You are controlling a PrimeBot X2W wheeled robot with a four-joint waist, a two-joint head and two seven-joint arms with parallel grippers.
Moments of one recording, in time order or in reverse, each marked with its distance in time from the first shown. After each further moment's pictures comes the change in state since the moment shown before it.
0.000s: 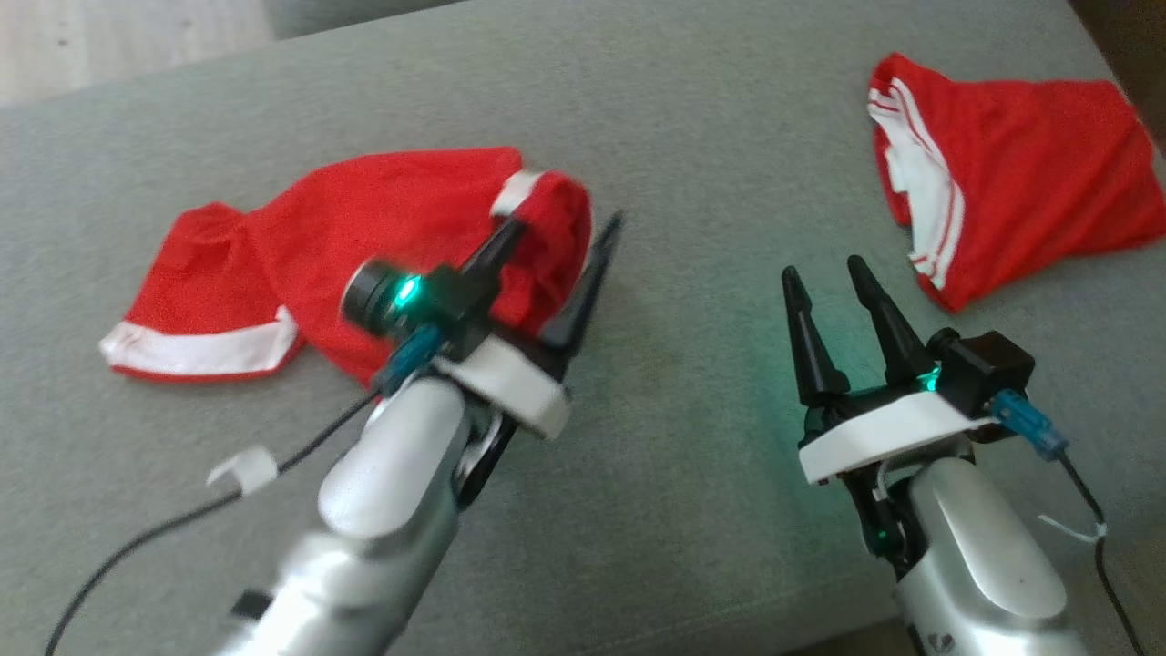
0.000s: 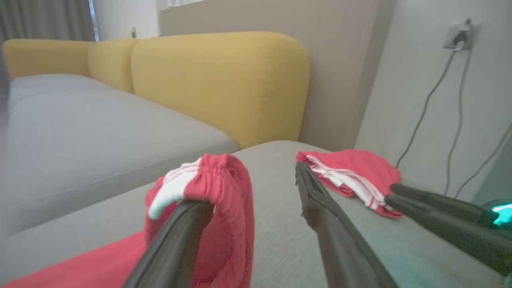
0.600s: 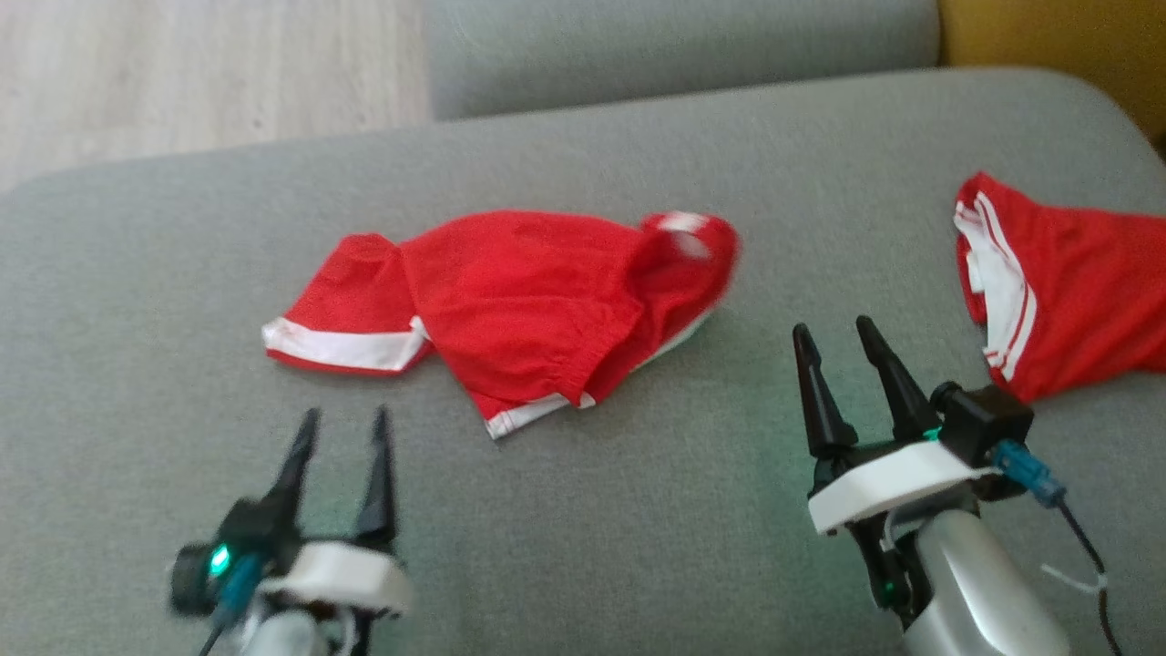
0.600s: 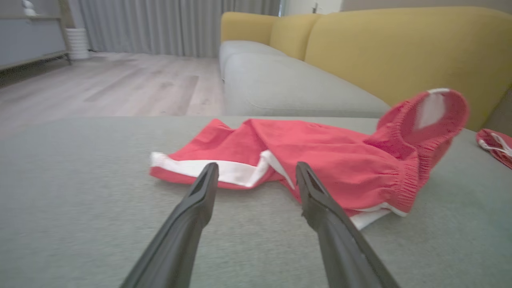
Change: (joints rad) left arm 0.505 0.049 0.412 -0.105 0.064 0.114 0.001; right arm 0.076 0.003 -0.027 0.016 -0.001 0.000 0.000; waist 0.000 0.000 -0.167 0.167
